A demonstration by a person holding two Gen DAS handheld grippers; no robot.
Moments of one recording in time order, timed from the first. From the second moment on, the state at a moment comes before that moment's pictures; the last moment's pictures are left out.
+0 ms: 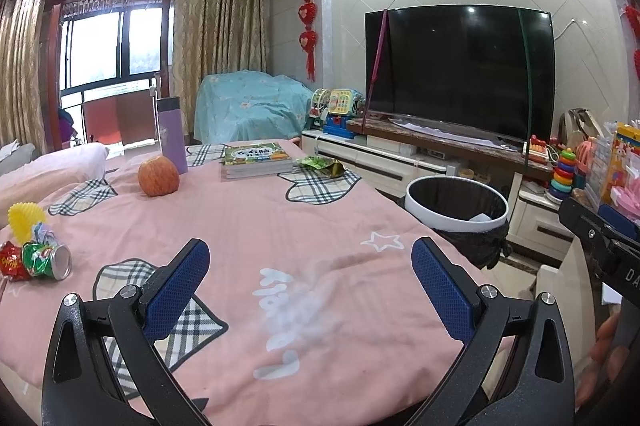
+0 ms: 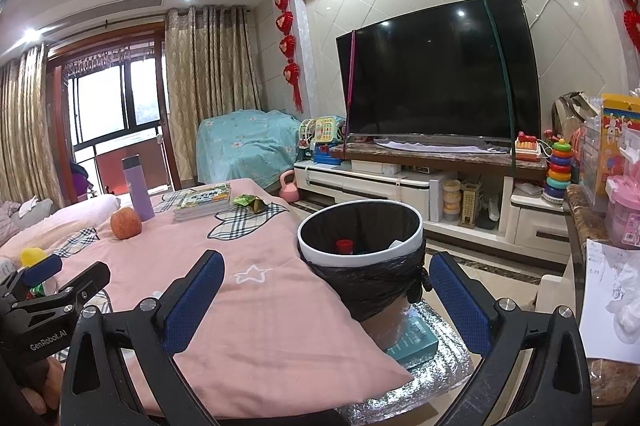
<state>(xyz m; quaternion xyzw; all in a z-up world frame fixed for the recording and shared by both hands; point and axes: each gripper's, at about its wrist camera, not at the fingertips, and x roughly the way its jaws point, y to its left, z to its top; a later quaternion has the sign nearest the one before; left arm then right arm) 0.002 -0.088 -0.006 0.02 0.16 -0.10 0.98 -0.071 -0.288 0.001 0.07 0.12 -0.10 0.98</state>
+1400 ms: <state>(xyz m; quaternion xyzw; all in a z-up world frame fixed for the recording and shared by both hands) 0.019 -0.091 -0.016 0.02 0.19 -0.12 0.98 -0.057 -0.293 -0.004 0.09 0.15 -0.08 0.98</state>
